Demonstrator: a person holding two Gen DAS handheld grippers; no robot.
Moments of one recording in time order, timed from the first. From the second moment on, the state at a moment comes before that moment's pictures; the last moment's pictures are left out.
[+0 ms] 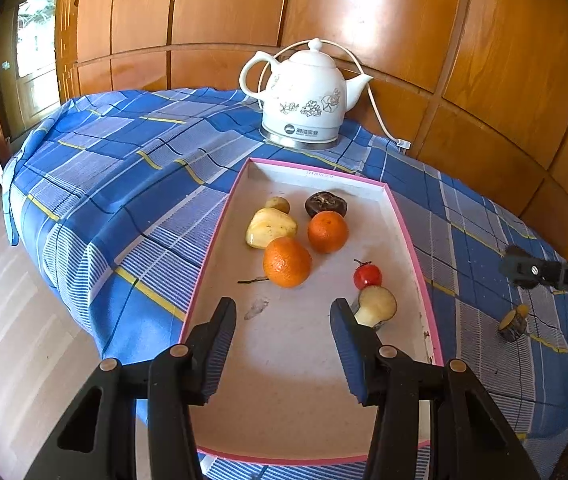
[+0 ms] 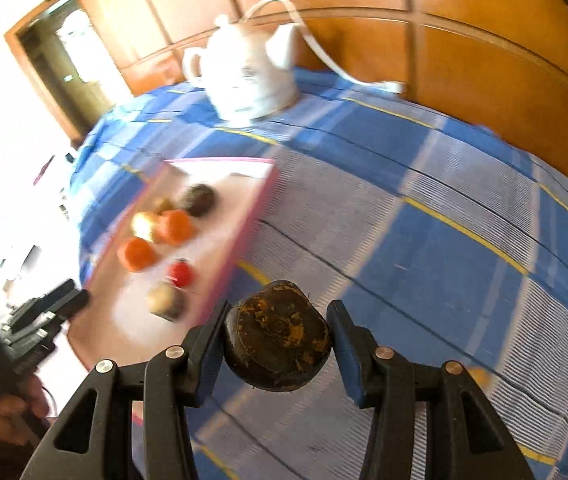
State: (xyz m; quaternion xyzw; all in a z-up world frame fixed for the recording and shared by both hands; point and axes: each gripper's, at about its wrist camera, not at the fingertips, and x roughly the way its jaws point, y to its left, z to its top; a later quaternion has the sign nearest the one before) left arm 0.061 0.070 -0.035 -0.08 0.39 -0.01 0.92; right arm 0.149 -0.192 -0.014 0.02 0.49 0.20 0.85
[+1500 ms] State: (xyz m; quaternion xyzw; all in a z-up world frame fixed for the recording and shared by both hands) left arm 0.059 0.073 -0.036 -0.09 0.39 -0.01 0.91; right arm 0.179 -0.105 -0.039 0.05 0.49 0.22 0.84
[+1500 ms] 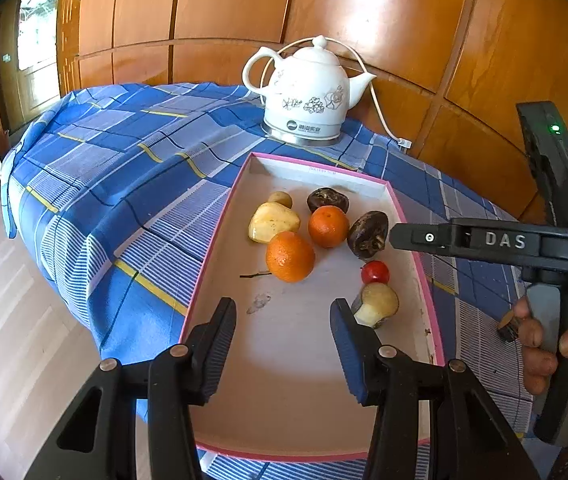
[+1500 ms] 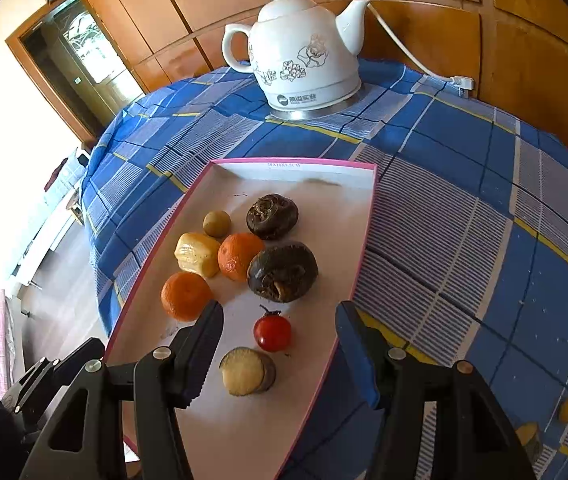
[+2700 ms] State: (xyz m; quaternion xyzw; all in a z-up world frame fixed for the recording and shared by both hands) left arm 0.049 0.042 -0.026 -0.05 0.39 -0.04 0.92; right arm 0.123 -0.180 -0.007 0.01 0.45 0.17 0.87
